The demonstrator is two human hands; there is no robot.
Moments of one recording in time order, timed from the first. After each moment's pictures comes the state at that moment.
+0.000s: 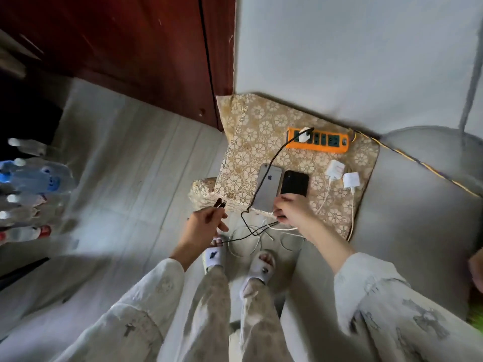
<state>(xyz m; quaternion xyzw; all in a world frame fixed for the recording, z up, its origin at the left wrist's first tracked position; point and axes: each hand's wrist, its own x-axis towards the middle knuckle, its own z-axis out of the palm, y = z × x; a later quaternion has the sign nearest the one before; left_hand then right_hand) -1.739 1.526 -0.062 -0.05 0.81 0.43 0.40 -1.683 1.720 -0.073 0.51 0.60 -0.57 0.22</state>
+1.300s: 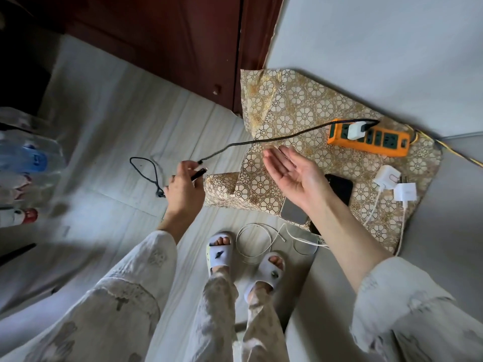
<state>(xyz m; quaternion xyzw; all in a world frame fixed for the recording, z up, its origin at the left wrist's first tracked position) -1.840 1.500 -0.164 -0.09 0.91 0.32 0.25 -1.790 1.695 -0.131 0.47 0.14 -0.87 0.01</state>
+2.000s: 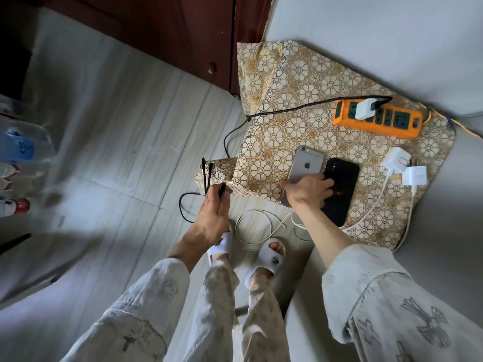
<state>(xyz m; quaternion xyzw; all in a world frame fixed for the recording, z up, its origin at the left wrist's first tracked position) -1.777 1.512 -0.164 -0.03 0.80 0.44 0.41 -1.750 1.687 -0.201 0.61 0.71 -0.25 0.22</state>
